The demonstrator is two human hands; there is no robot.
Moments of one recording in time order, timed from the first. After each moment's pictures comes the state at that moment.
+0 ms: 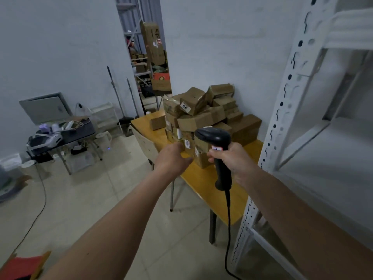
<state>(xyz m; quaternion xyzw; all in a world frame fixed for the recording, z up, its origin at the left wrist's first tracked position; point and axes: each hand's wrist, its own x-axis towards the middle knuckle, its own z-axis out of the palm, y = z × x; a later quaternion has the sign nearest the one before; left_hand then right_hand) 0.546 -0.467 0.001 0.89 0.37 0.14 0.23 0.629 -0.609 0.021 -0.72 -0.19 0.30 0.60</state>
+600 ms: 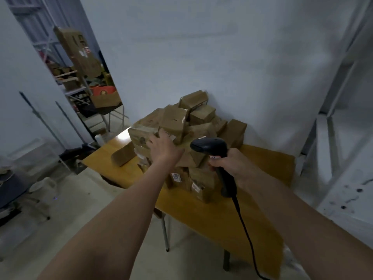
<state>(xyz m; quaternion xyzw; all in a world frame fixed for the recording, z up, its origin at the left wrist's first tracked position) 0.772 -0.230 -0.018 0.90 0.33 0.16 0.22 0.762 -0.420 -0.004 -0.75 -0.06 0.23 0.62</state>
